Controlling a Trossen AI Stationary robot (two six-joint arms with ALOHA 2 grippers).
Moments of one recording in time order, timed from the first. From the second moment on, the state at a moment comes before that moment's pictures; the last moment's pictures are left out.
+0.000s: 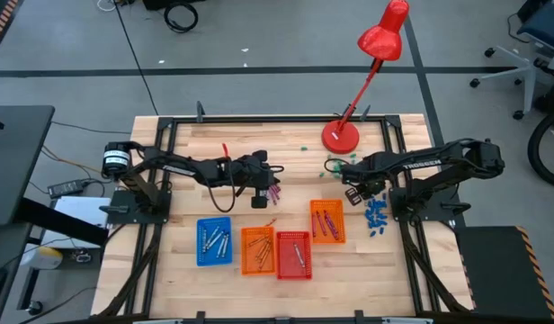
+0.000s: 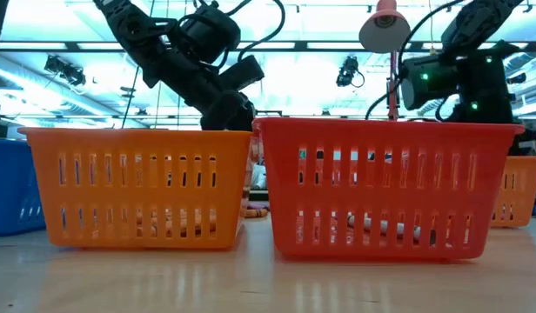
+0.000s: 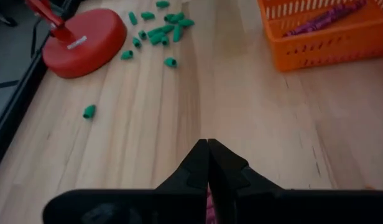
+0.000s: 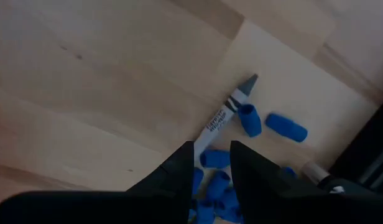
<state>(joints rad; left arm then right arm) 0.12 1.65 0.84 0.23 -0.07 0.28 -0.20 1.28 0.60 -0.98 0.07 0.93</state>
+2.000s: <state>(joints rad) -0.07 1.35 0.48 0.40 0.02 0.06 -0.18 1.33 0.65 -0.80 0.05 0.78</state>
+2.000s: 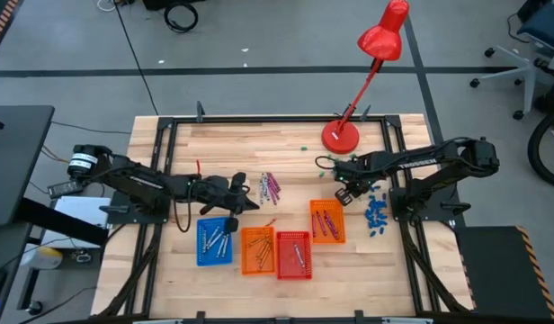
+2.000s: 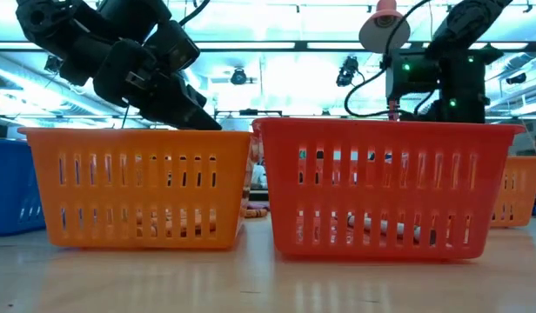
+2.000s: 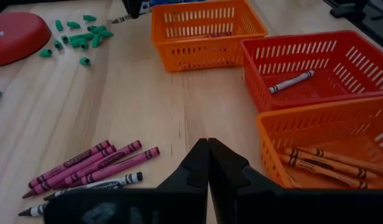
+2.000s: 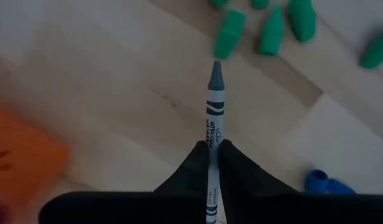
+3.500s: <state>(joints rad) -0.11 1.18 0.70 -0.09 -0.08 0.00 0.39 1.74 0.96 0.00 0.11 1.21</state>
